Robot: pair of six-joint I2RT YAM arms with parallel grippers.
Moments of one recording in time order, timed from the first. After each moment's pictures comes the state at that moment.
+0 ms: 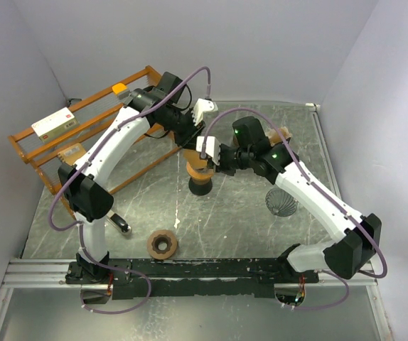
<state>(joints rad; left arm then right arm) -0.60 1.93 2.12 -1.15 0.65 0.53 0.64 1.34 1.29 -0.65 -0.49 -0.80</state>
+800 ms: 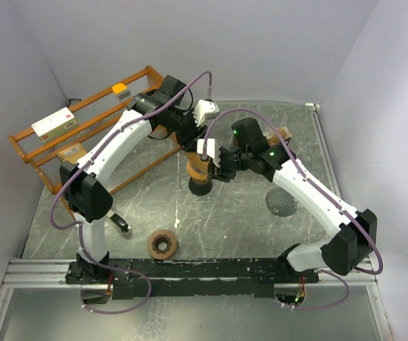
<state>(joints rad) -0.60 1.93 2.03 -1.02 0.59 0.51 0.60 1.36 1.26 -0.68 -0.59 -0.81</state>
